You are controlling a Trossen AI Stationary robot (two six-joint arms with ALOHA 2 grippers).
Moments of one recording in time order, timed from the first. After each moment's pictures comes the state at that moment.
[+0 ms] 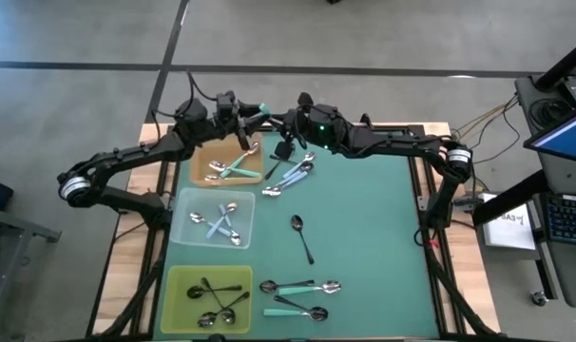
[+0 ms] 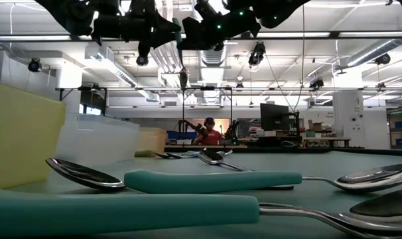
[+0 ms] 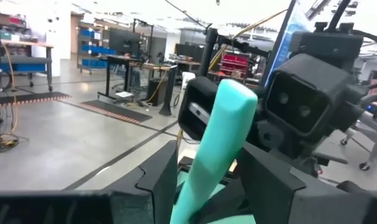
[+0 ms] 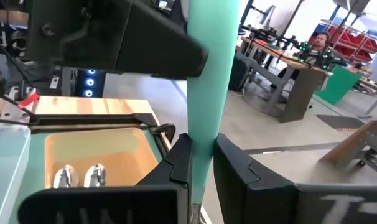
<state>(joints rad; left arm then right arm) 0.64 1.26 0.82 0.56 0.31 -0.18 -0.33 1.79 1.43 0.26 0.13 -0.29</state>
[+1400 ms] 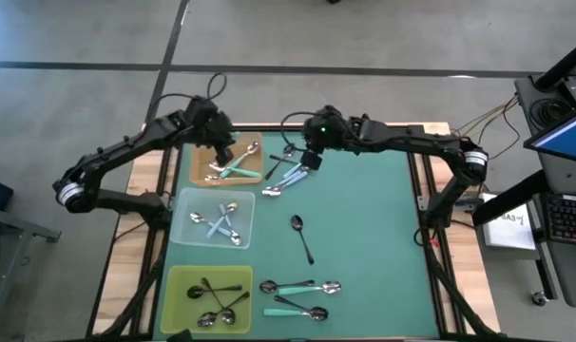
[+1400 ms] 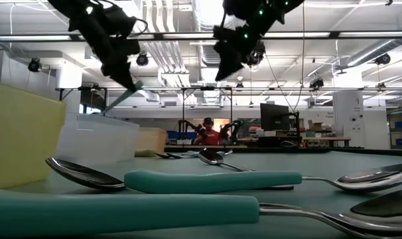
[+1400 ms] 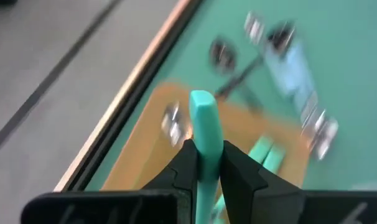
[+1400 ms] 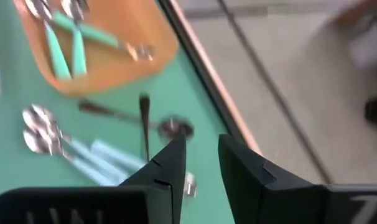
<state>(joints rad) 0.75 1.21 0.99 -0.62 0.09 0.28 -0.36 1.67 1.43 -0.47 0.24 -0.16</state>
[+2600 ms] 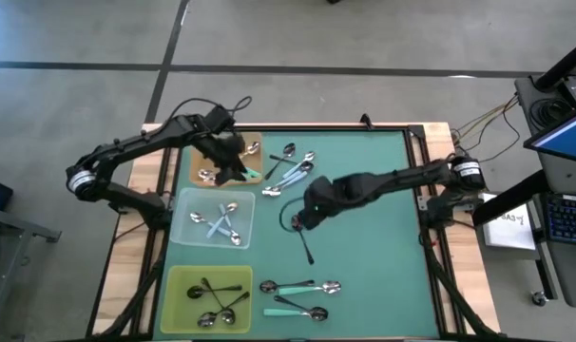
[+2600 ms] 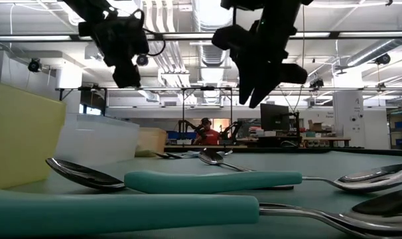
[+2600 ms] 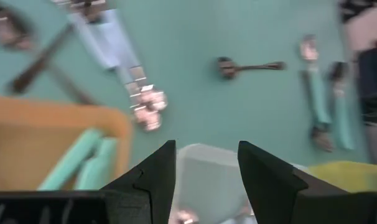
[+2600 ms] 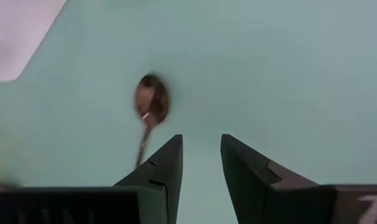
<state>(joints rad) 0.64 1.35 1.07 -0.85 0.62 0.33 0.06 1.72 1.33 -0.80 0.14 1.01</state>
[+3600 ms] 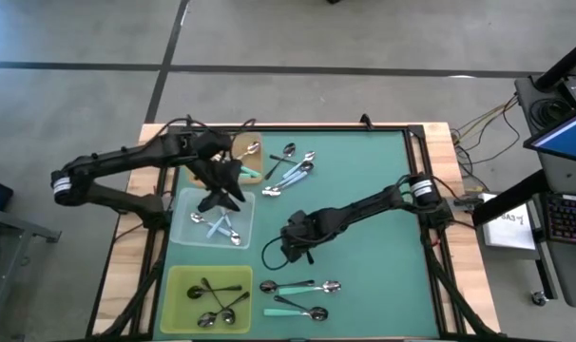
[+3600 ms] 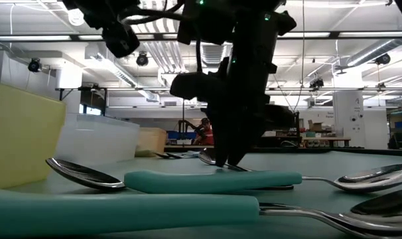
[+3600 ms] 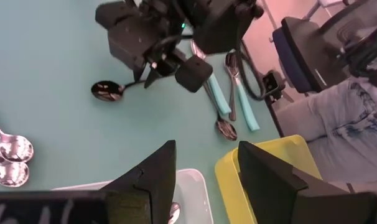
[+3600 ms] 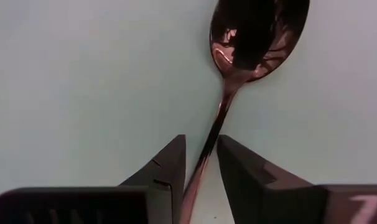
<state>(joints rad) 0.34 1.18 1.07 -0.85 0.71 0.22 0.19 2.11 1.49 -0.69 0.08 1.08</state>
